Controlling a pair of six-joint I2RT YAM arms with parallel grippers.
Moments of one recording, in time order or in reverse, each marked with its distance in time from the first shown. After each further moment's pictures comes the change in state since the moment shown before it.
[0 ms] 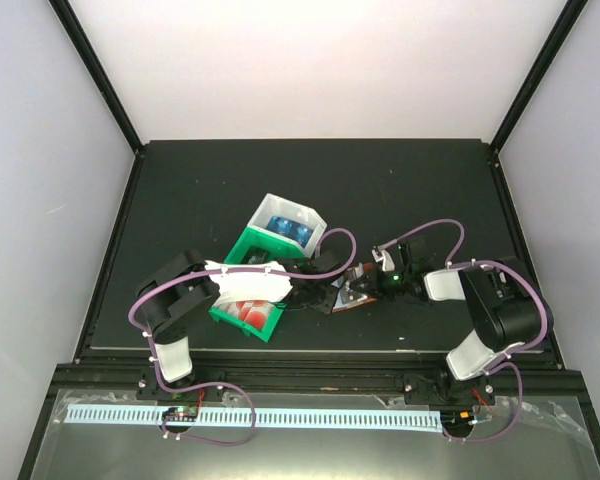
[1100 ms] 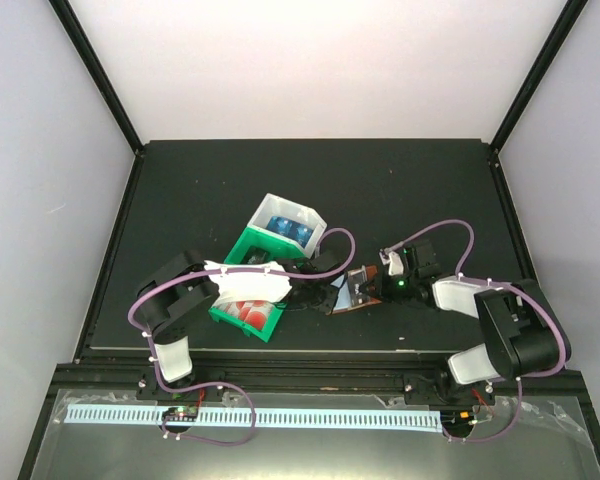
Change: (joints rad) left arm 0.005 -0.004 -0.008 0.019 0.020 -0.026; right arm 0.001 -0.177 -0.048 -0.149 0.145 -0.097
